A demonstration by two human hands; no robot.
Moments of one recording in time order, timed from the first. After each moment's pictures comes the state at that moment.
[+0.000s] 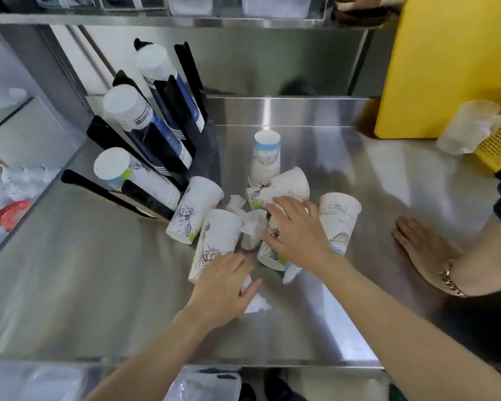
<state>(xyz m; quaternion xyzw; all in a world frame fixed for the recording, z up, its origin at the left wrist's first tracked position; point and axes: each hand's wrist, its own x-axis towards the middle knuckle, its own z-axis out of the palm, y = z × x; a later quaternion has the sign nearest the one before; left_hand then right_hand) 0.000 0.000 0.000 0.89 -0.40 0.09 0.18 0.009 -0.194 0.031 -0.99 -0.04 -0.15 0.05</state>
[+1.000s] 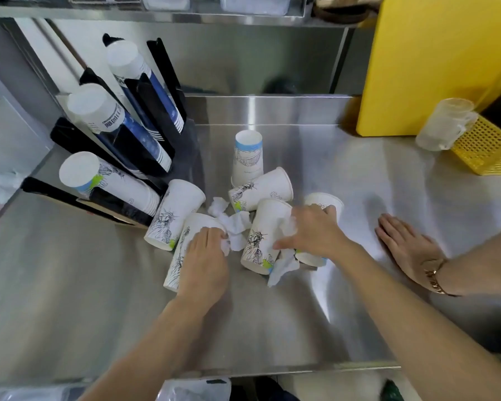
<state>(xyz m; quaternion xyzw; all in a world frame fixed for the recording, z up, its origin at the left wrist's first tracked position) 0.024 -0.029 0.010 0.93 -0.23 0.13 0.26 -0.004 -0.234 0.071 -0.98 0.11 0.07 0.13</state>
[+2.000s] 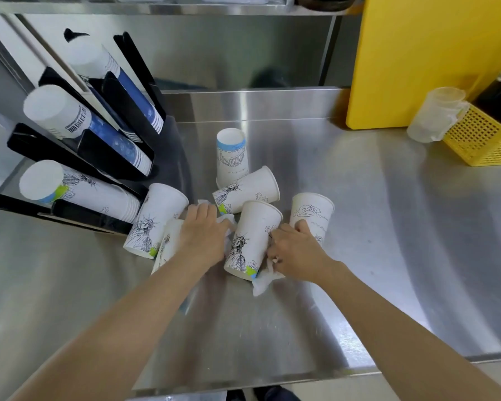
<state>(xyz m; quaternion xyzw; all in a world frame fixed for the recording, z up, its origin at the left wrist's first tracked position) 0.086 -0.077 0.021 0.93 -0.34 0.03 -0.16 -0.010 -0.242 0.020 -0.99 -0.09 0.05 0.00</state>
